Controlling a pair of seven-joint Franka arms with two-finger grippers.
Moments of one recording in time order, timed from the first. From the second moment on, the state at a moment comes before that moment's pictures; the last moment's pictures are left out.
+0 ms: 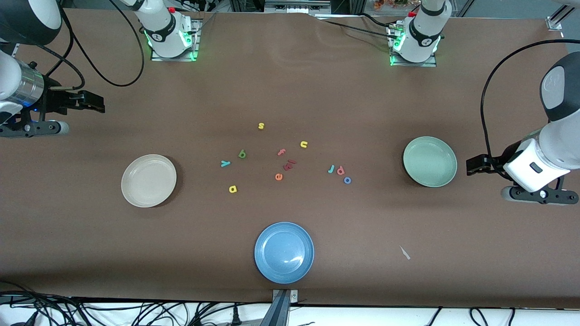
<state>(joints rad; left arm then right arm) 0.08 0.42 -0.17 -1.27 0.09 1.61 -0.01 0.12 0.10 -0.08 -1.59 -0.03 1.46 -0.04</state>
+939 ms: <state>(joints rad) 0.08 0.41 -0.18 -1.26 0.09 1.61 -0.06 0.12 0.12 -0.07 -1.59 -0.02 1.46 -0.04</state>
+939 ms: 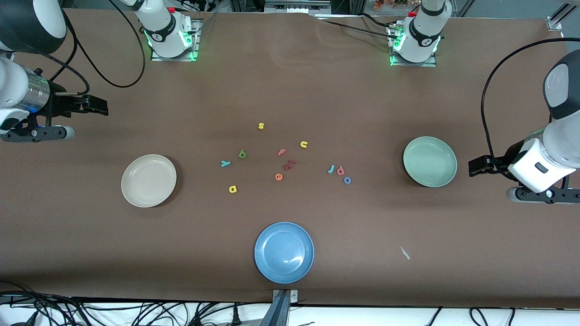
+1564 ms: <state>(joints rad) 0.03 0.42 -0.21 -1.30 0.09 1.59 -0.13 0.14 0.17 -0.06 -1.59 0.01 1.47 -0.04</state>
